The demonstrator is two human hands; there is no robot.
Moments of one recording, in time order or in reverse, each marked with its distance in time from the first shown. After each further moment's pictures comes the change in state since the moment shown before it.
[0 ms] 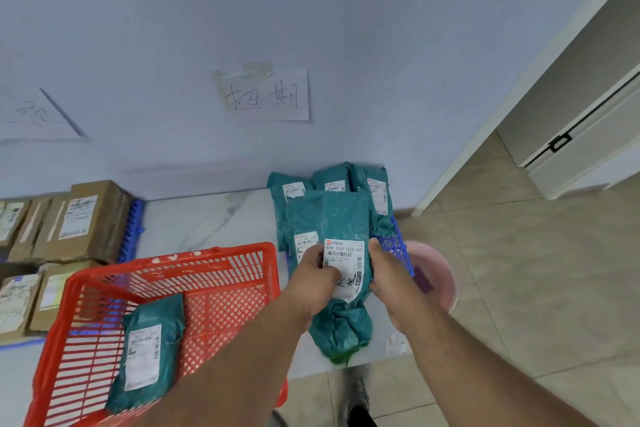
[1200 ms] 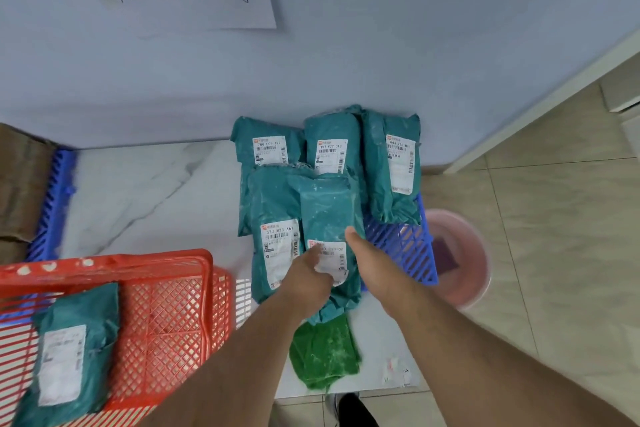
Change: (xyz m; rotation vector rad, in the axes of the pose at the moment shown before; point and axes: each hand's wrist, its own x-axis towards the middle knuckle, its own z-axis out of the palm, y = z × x) left_hand 0.227 -0.082 0.052 0.216 0.053 -0.283; right_hand 0.208 0.043 -0.009 -0.284 -0.295 0.238
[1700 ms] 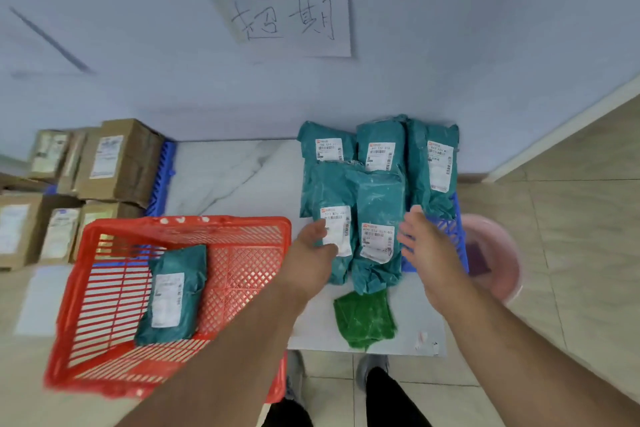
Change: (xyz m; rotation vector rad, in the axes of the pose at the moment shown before) left_hand -0.151 0.007 -0.085 -0.250 0.209 0.092; right_hand -0.114 -0.035 0.018 0.272 0.186 -0.123
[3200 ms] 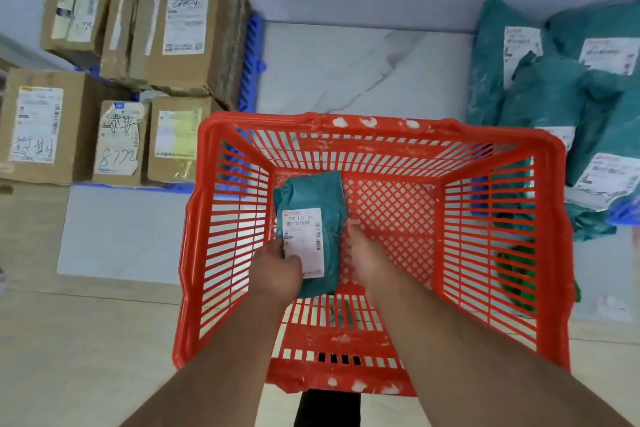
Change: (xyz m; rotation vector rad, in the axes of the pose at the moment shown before) left_hand 0.128 -0.299 -0.314 0.213 0.222 -0.291; right_hand 0.061 0.275 0.438 -0.200 -0.087 0.381
